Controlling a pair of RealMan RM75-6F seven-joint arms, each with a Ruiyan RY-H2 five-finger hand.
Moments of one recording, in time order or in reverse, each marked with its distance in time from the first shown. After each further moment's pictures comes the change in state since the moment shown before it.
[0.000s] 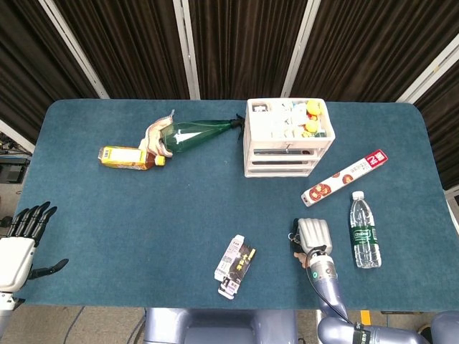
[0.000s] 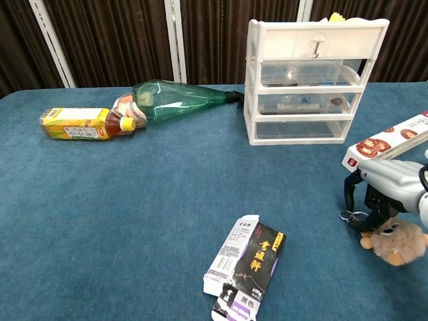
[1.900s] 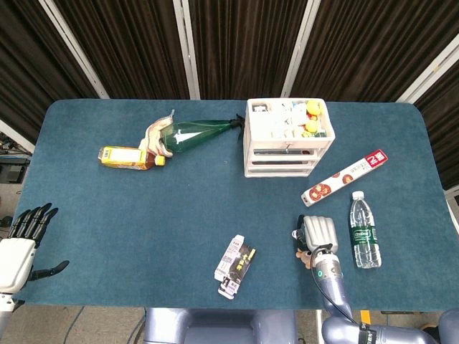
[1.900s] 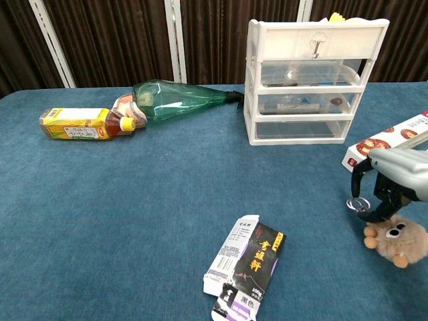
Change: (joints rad) left arm 0.001 0.011 0.007 -0.011 0.010 -0.003 -0.019; right arm 0.018 0.061 -0.004 -0.086 0.025 0.051 0.010
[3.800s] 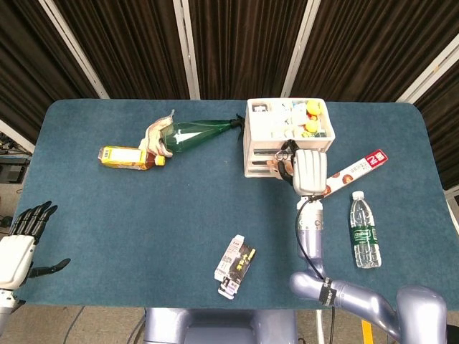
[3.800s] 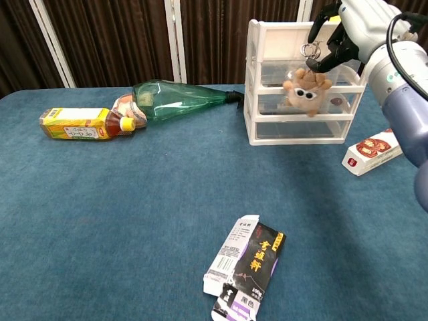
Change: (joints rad) left arm -0.016 0.022 -0.009 -0.034 -0.046 -0.048 -0.056; right arm 0.221 -0.221 0.314 0.460 -0.347 0.135 0.329
